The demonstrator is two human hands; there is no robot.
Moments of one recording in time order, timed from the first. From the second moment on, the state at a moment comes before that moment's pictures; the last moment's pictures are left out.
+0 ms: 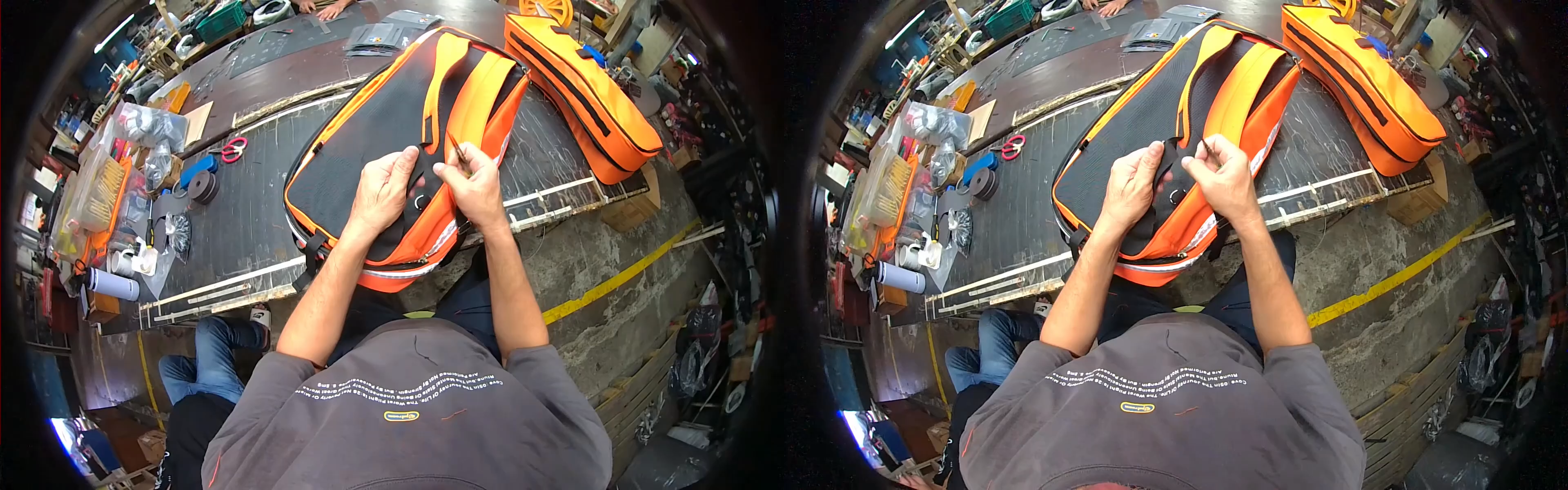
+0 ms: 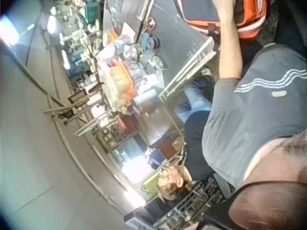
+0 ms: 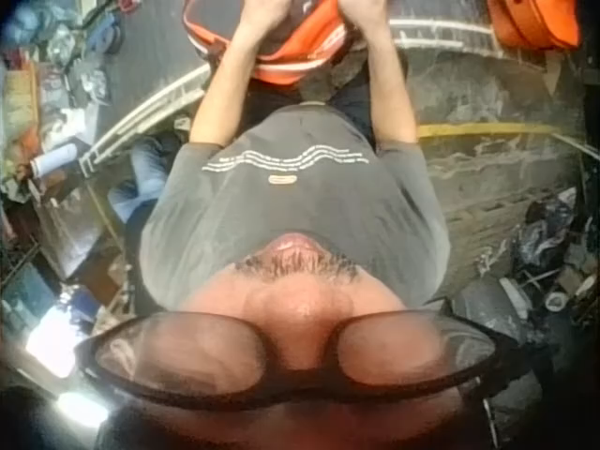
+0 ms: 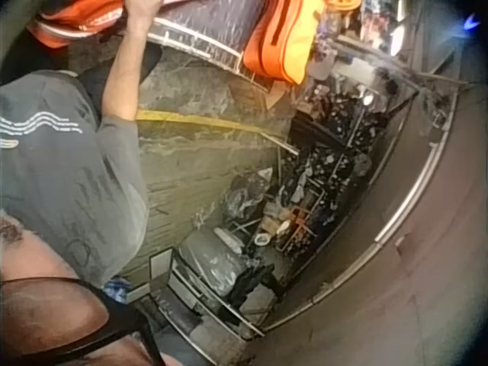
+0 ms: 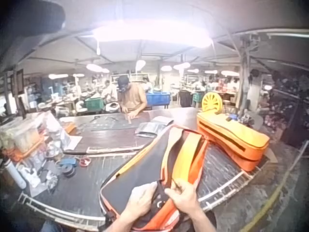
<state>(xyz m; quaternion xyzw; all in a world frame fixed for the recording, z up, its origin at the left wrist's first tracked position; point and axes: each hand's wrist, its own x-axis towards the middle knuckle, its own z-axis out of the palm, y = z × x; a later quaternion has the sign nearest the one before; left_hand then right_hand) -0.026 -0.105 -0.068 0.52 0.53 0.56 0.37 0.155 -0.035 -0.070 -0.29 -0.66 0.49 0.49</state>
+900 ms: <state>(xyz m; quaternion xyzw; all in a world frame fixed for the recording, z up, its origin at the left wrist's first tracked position) -0.027 -0.116 -0.017 0.77 0.52 0.37 0.04 0.170 -0.053 -0.054 -0.31 -0.71 0.37 0.51</state>
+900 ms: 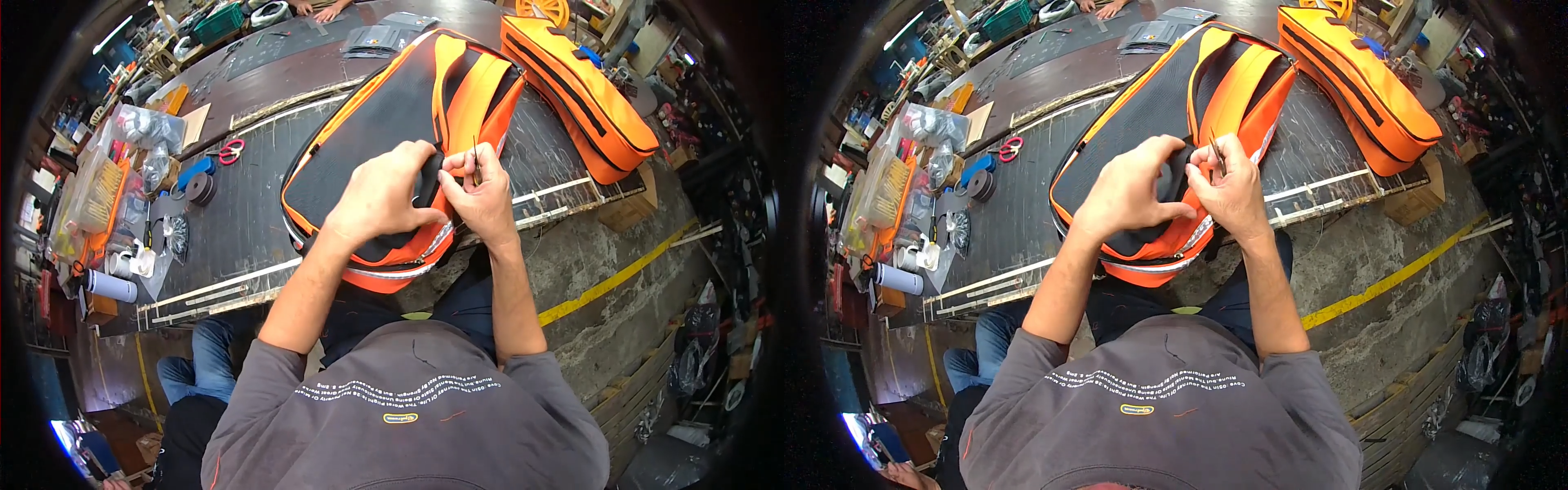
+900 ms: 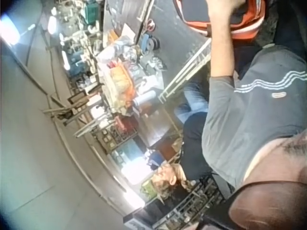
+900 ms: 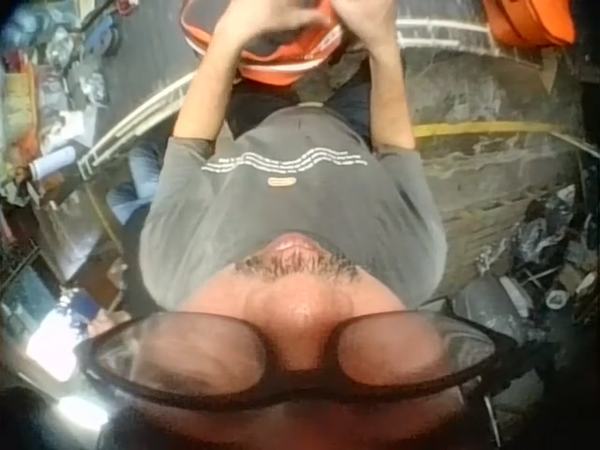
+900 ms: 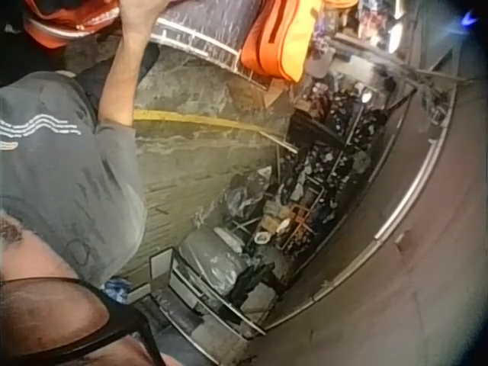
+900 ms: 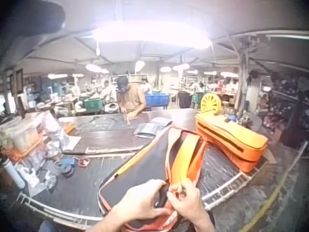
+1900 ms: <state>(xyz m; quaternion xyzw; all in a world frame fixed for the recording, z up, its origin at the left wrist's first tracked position) -0.038 -0.068 -0.055 0.45 0.52 0.48 0.53 0.189 -0.037 -0.080 -0.24 -0.59 0.56 0.53</state>
